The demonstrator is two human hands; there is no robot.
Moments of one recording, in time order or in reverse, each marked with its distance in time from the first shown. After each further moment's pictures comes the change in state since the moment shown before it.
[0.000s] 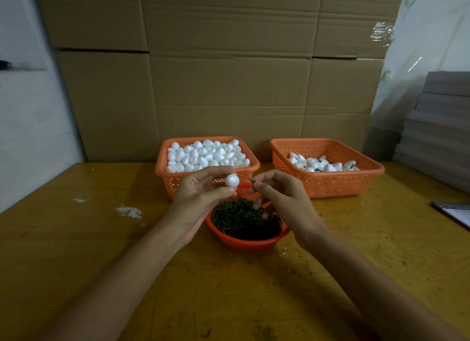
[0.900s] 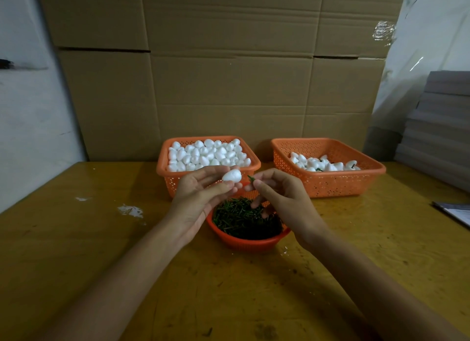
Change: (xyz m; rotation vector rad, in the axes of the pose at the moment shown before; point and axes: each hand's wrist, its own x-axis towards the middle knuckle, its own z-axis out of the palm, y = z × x) left_hand 0.002 -0.001 -0.001 -0.138 0.052 -0.048; right_hand -0.002 -0.004 0.002 -0.025 -0.033 -0.026
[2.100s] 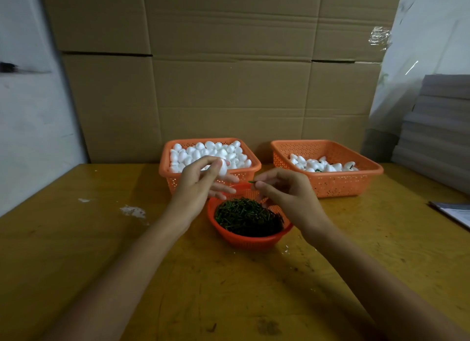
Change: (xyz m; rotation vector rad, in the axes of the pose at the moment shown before) left_hand 0.008 0.012 -0.005 0.532 0.019 0.139; right_hand 0.002 -0.002 -0.007 -0.155 0.051 -0.093
